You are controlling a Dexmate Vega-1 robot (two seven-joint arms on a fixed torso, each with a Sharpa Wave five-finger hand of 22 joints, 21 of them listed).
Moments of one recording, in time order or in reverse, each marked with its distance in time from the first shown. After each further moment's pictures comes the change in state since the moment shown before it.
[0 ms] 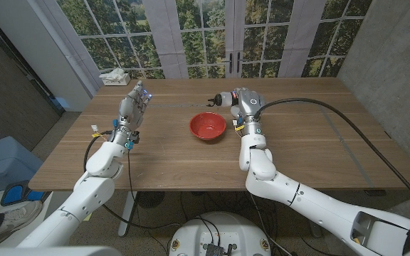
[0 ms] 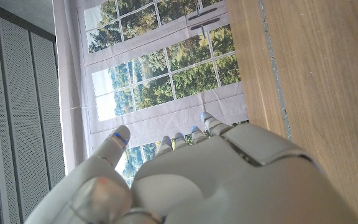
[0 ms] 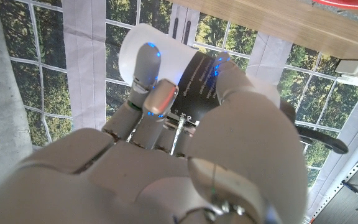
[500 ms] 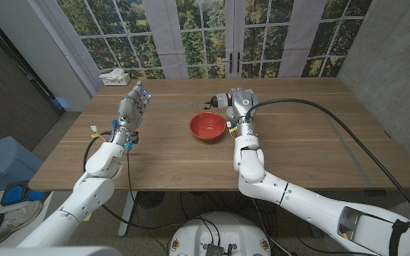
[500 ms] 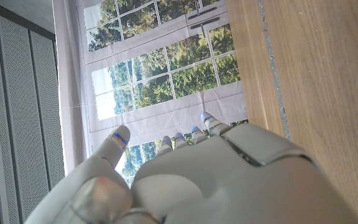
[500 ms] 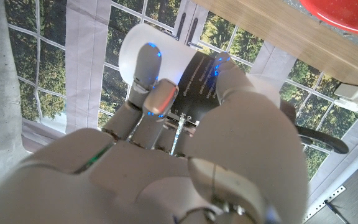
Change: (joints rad) left arm 0.001 -0.002 -0.002 0.009 -0.007 -0.004 -0.008; left_hand 0.000 0.000 0.000 0.000 0.000 0.000 0.000 0.000 0.000 0.000 0.000 0.000 0.000 0.000 0.000 0.000 0.000 0.000 0.000 0.000 0.000; right arm 0.054 0.066 -0.075 0.118 -0.137 -0.086 0.054; right_hand 0.000 0.000 0.002 -0.002 -0.001 0.000 0.000 -0.001 0.000 0.000 0.000 -0.001 0.000 0.000 0.000 0.000 0.000 -0.009 0.002 -0.004 0.000
